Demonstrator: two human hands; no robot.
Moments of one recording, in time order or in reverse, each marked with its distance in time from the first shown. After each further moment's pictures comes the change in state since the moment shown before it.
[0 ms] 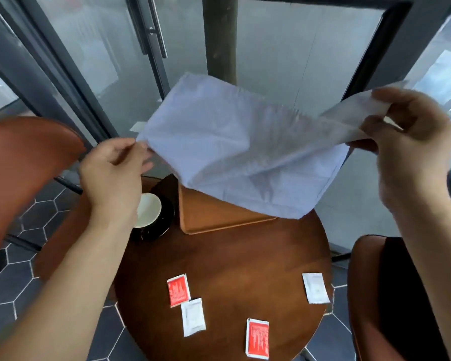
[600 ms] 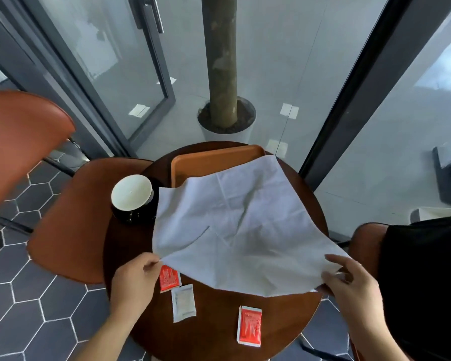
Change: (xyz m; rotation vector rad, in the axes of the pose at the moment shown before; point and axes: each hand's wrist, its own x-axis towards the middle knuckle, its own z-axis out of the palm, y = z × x) left_hand -0.134 -0.181 -0.104 1.017 -0.414 -0.148; right_hand -0.183 0.170 -0.083 -0.479 -0.164 0.698
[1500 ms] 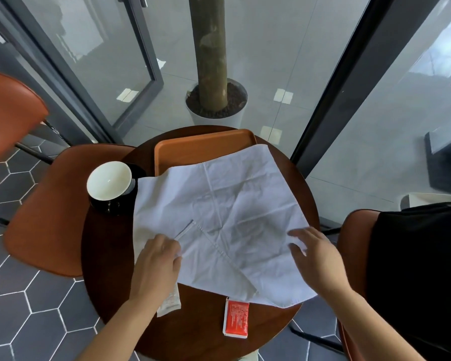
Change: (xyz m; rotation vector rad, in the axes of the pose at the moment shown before) left_hand -0.002 0.044 0.050 0.371 -0.200 0.314; right_hand 0.049 0.004 0.030 -0.621 -0.153 -0.491
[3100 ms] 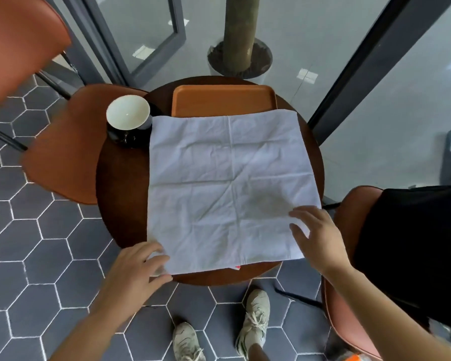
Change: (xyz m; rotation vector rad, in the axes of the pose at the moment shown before) left_hand -0.155 -0.048 0.044 -0.062 0.086 0.242; right_hand -0.045 0.042 0.016 -0.034 0.009 -0.296
